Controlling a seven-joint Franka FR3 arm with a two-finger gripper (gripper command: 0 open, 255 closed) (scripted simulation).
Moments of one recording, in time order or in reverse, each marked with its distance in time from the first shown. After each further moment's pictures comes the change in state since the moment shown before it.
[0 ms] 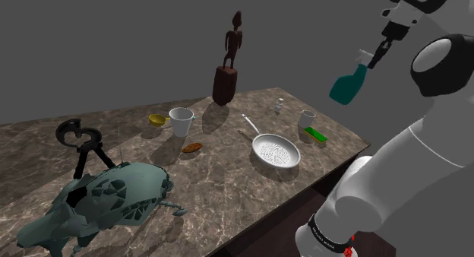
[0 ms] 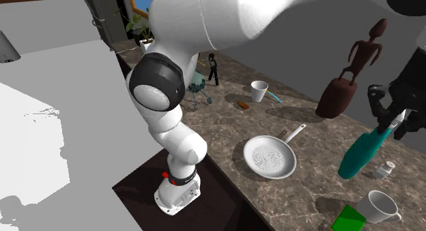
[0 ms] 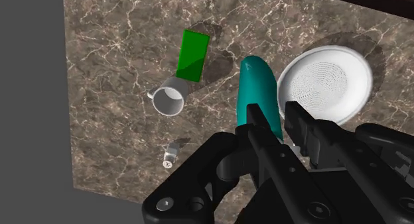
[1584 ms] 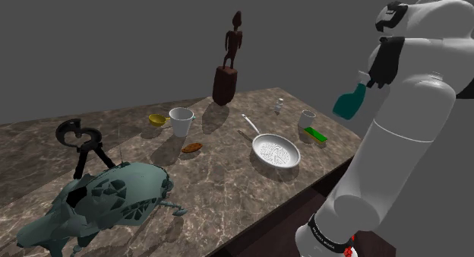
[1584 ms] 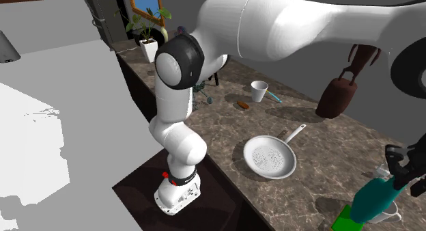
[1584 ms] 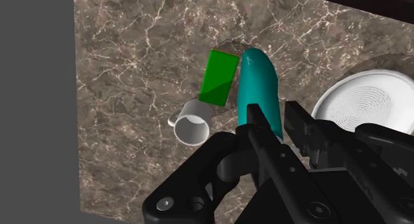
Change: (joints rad) arm -0.030 0.326 -0.327 -0.115 0.335 0.219 -0.331
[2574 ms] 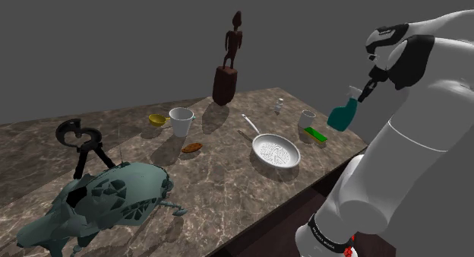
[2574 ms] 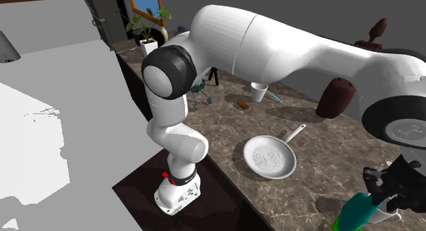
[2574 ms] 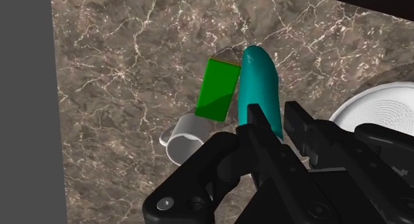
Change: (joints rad) arm 0.138 -0.138 -0.039 -0.239 -0.145 0.222 0.086
